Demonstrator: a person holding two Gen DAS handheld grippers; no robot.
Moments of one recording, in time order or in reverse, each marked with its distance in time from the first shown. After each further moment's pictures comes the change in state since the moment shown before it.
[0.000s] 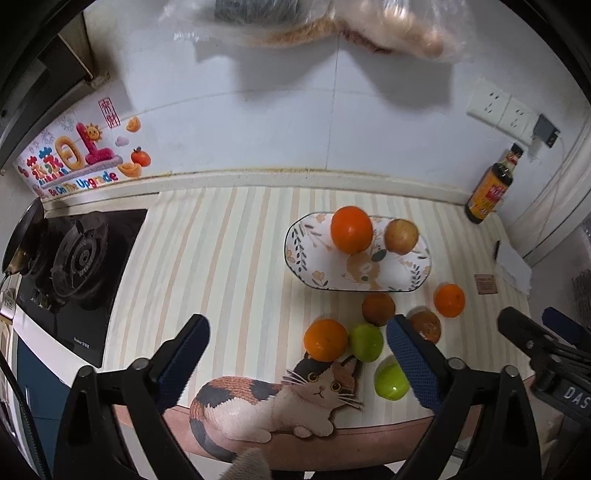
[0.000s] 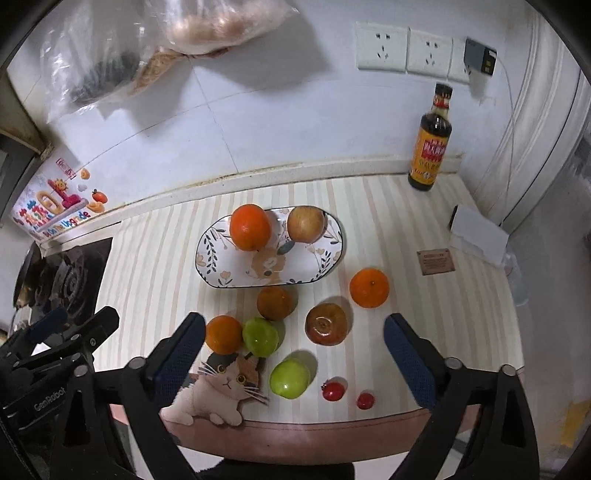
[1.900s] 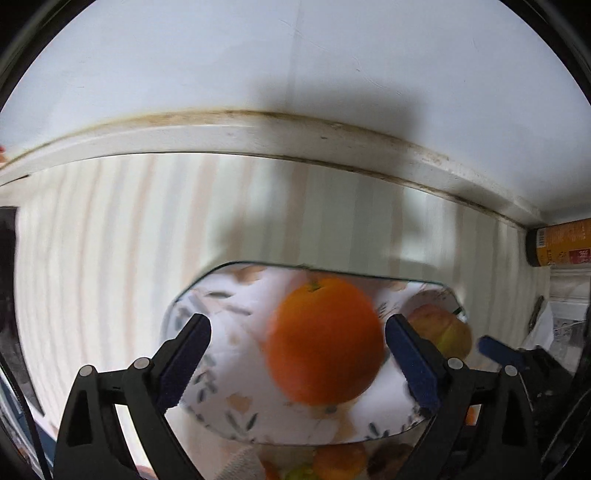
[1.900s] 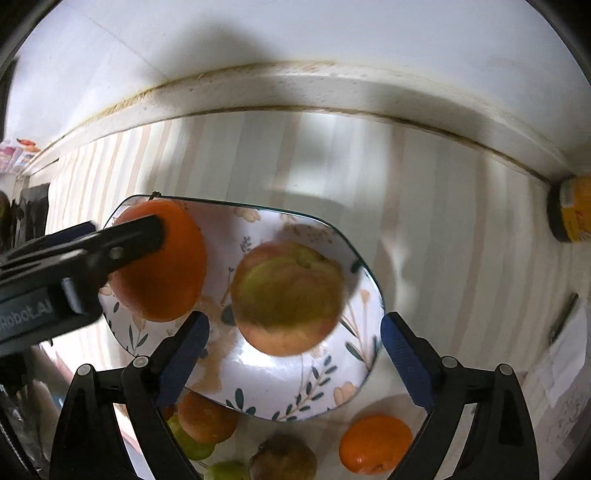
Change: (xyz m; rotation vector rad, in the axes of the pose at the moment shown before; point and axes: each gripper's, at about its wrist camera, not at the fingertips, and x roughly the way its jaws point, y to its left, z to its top) left arm 0.266 -0.054 0.141 -0.093 0.435 -0.076; right arm 0.319 -0.023 0.155 -0.194 0.516 0.069
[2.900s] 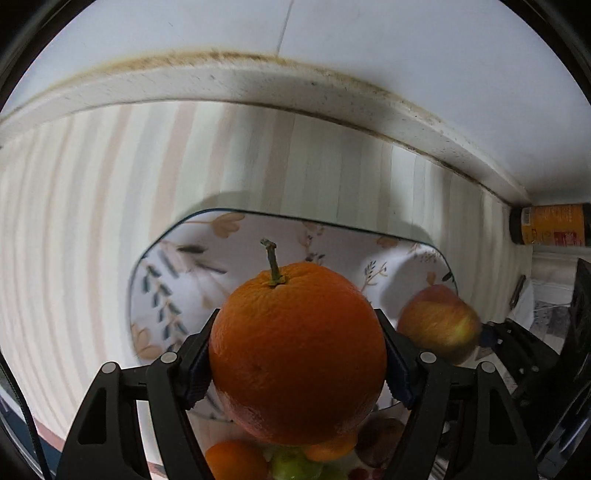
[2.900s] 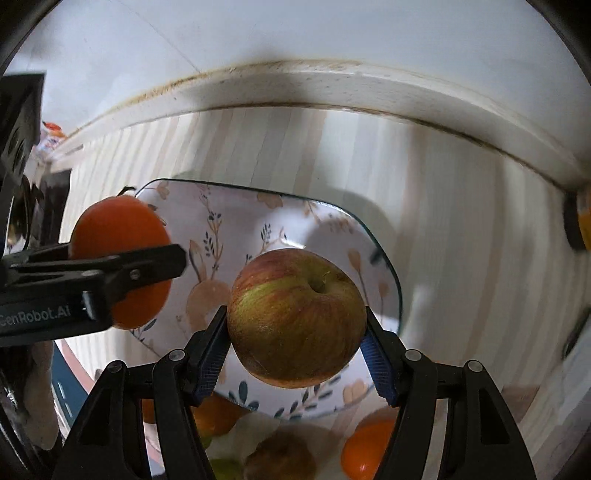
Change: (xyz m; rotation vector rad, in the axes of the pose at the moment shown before) left arm 0.025 0.001 -0.003 -0.012 0.147 -0.165; right arm 0.009 0.018 -0.012 -0.100 -0.018 0.074
